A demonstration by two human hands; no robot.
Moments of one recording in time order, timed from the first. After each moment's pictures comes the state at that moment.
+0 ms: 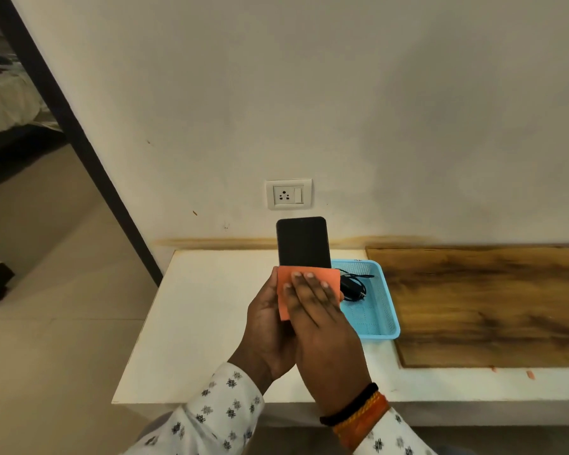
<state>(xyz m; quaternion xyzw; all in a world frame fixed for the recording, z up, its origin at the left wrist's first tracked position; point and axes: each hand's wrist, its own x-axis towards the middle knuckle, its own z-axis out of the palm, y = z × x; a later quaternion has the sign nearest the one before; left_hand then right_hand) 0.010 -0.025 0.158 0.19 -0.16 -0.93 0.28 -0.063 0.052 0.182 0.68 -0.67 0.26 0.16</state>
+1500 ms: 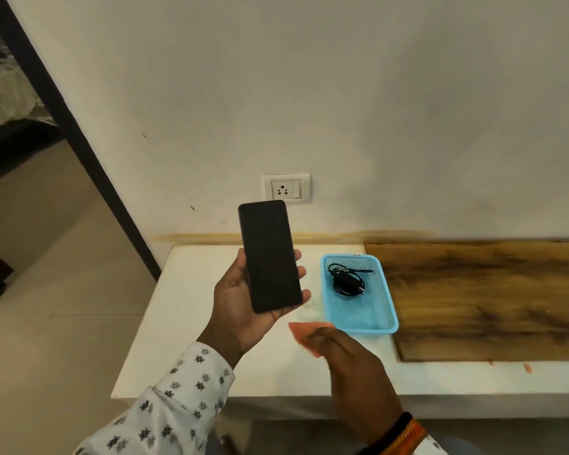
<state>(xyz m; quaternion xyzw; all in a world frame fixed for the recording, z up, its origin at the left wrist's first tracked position) 0.039 -0.061 0.162 0.18 -0.26 -0.87 0.37 -0.107 0.092 0.119 0.70 -0.64 0.31 -0.03</state>
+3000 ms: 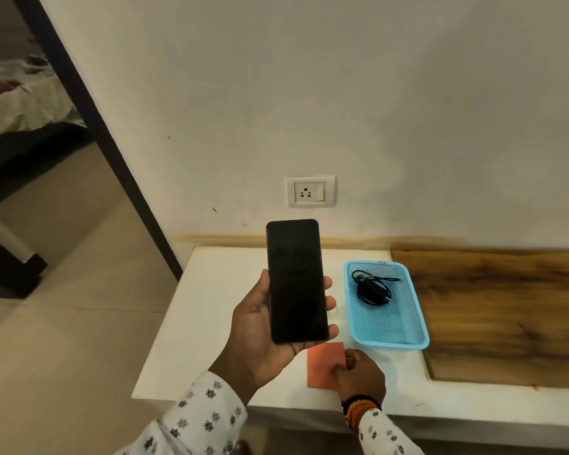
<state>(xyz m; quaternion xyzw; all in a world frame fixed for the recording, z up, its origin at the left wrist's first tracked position) 0.049 -0.042 0.157 0.17 -0.25 -0.89 0.33 -0.101 0.026 -0.009 0.27 -0.87 0.32 -0.26</state>
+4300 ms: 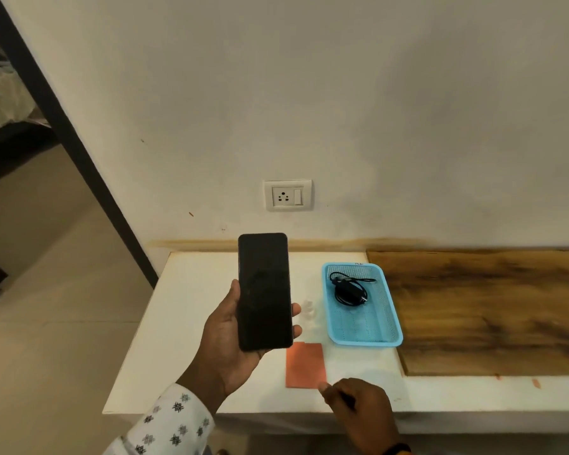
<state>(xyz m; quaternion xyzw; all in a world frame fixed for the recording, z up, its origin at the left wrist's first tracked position) 0.058 -0.043 0.147 0.29 -0.25 -0.85 0.37 -0.129 0.096 0.032 0.51 -0.77 0.30 -0.25</state>
